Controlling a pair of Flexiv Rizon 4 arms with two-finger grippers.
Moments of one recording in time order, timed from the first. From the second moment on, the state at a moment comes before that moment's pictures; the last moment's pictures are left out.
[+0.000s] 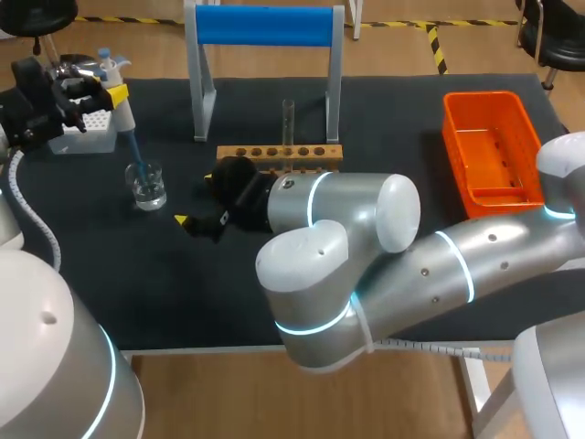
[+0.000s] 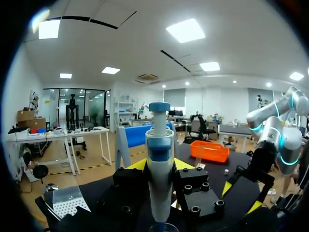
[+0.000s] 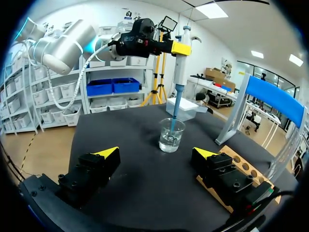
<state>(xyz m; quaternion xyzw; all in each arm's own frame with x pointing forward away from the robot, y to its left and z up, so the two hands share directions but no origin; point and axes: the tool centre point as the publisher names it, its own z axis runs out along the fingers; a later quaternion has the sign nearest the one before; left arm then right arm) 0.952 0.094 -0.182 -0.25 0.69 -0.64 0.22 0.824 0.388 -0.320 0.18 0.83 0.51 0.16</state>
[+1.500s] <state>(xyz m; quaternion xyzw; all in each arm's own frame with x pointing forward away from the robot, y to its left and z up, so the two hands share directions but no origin) 0.952 0.096 -0.187 -0.26 0.69 -0.64 0.22 0.822 0.390 -0.315 0.18 0.82 0.51 0.16</state>
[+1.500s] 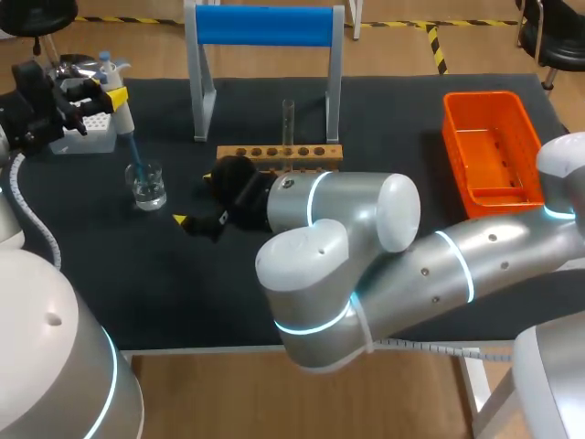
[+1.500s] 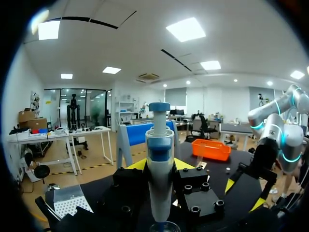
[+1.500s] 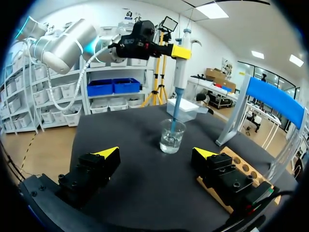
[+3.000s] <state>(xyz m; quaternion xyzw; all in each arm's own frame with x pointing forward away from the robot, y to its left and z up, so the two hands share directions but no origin) 0.952 0.096 -0.187 -0.26 0.69 -0.64 0.22 0.838 0.372 -0.127 0.09 0.77 0.61 0.13</state>
